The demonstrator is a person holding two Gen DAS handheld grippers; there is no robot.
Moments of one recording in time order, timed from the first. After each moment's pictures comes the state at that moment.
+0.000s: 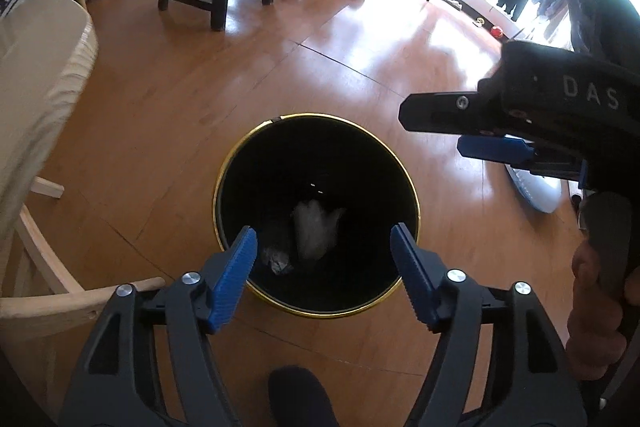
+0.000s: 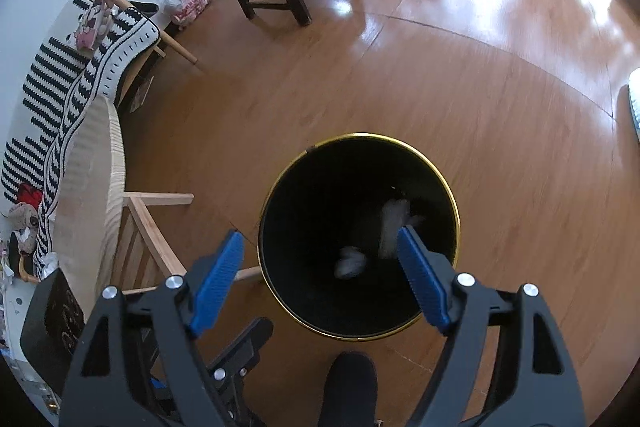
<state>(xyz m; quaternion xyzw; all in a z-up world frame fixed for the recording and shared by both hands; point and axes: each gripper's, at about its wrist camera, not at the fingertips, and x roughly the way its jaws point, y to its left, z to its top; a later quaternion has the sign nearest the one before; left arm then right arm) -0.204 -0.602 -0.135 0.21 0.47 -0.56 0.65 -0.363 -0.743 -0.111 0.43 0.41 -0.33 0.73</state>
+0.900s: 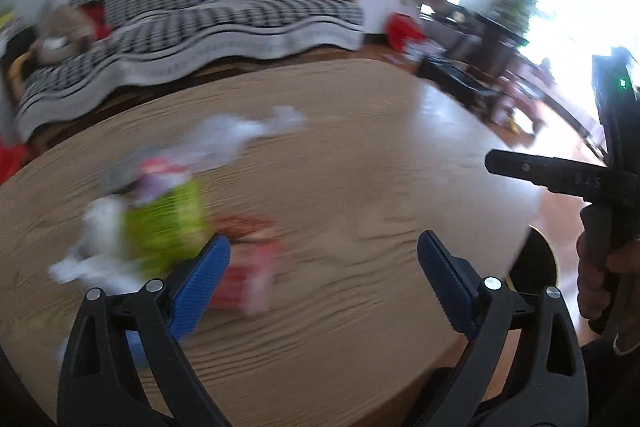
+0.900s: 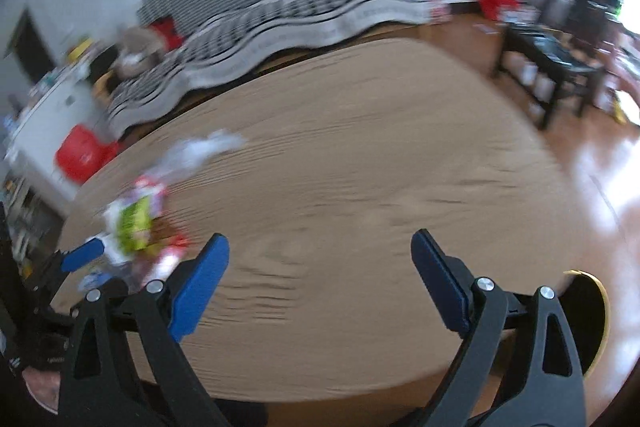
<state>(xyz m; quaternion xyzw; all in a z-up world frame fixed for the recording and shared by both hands) 0.004 -0.192 0.013 0.08 0.39 -0.28 0.87 -0.047 -0.442 0.024 0.19 0.42 -0.05 0.89</state>
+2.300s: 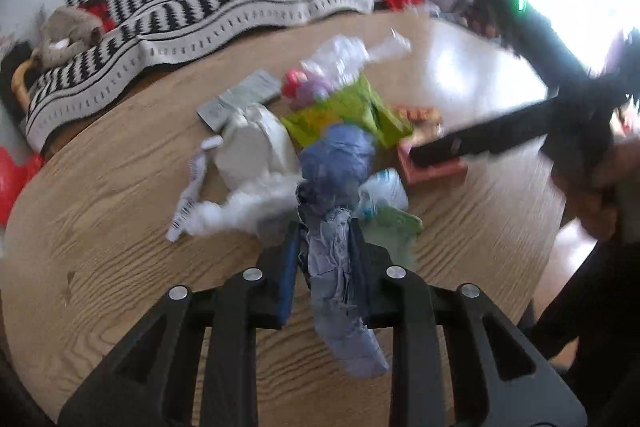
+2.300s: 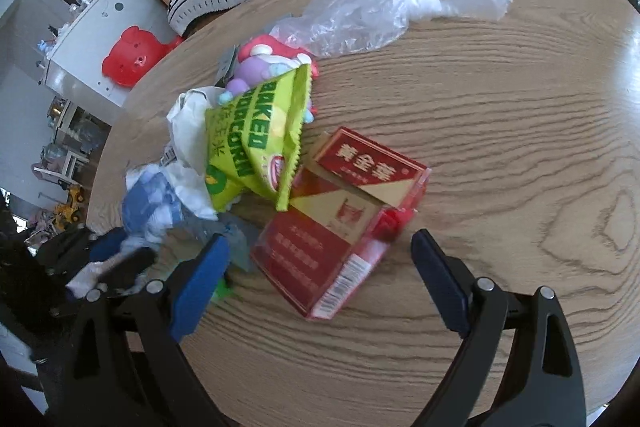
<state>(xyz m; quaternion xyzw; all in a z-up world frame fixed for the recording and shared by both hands) 0.030 -0.043 -0.027 0.14 0.40 -0.31 0.85 0.064 -0.256 -0.053 0.19 0.55 0.10 0.81</state>
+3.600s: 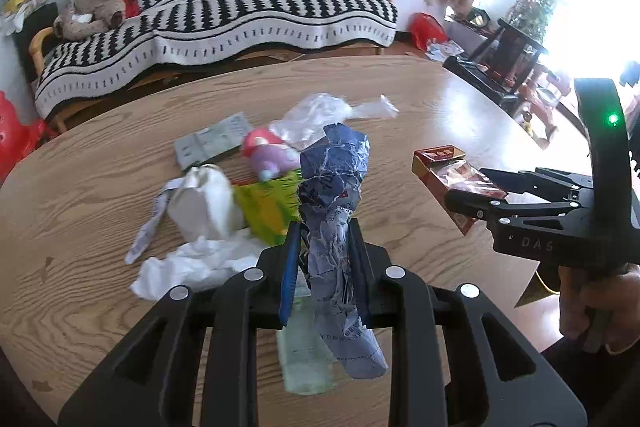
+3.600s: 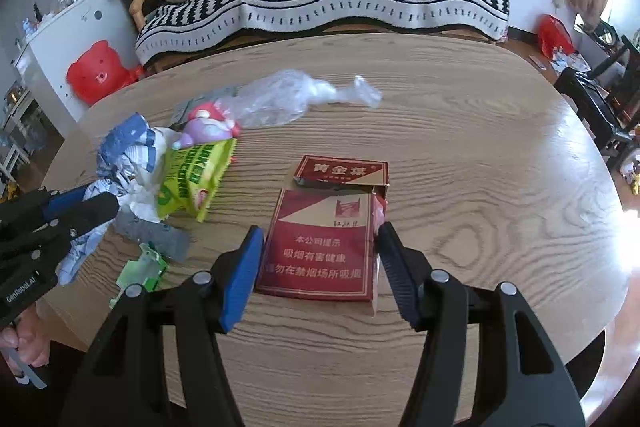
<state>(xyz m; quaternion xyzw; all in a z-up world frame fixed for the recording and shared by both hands) 0.030 -0.107 0.005 0.07 0.41 -0.28 0.87 -0.007 -0.308 0.002 0.08 0.46 -0.01 0.88</state>
